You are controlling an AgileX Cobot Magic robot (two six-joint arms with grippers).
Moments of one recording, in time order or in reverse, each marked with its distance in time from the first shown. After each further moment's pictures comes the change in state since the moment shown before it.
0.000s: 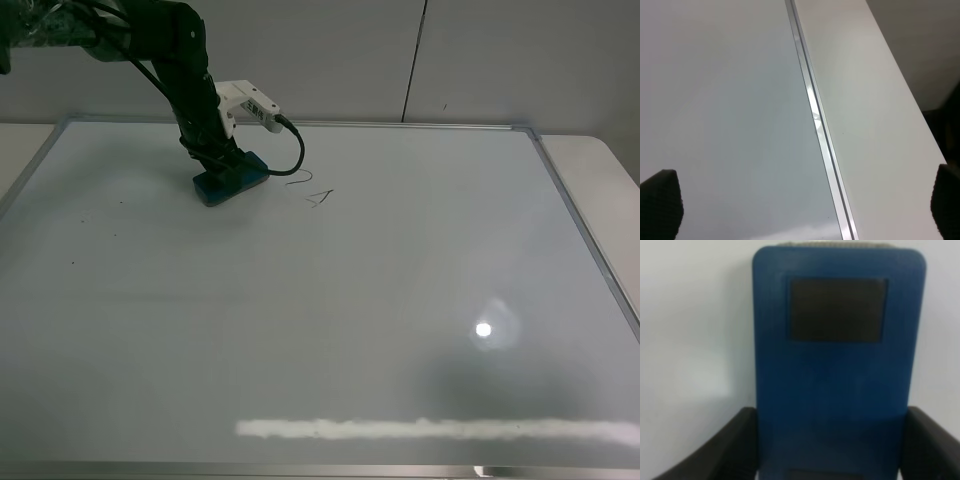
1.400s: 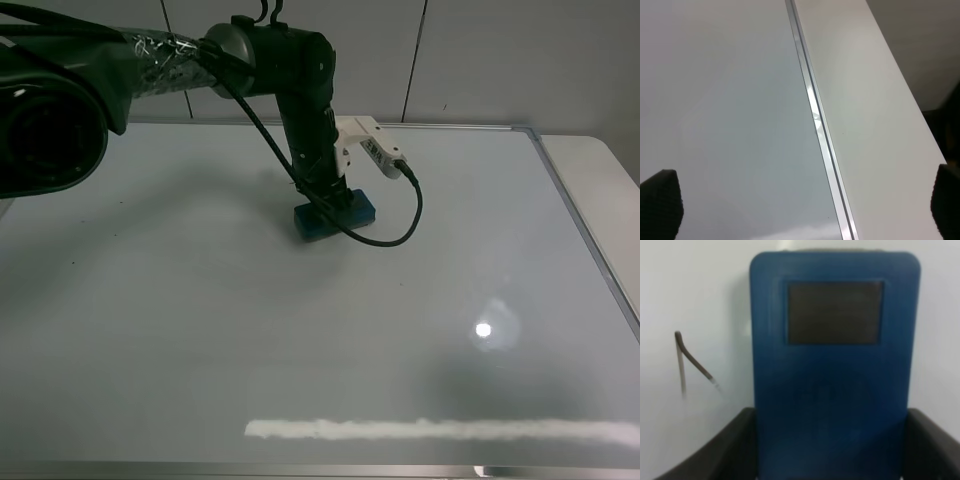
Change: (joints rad) left arm -0.305 0.114 -0.174 -0.088 0.082 0.013; right arm 0.000 0.000 0.000 0.000 0.000 0.000
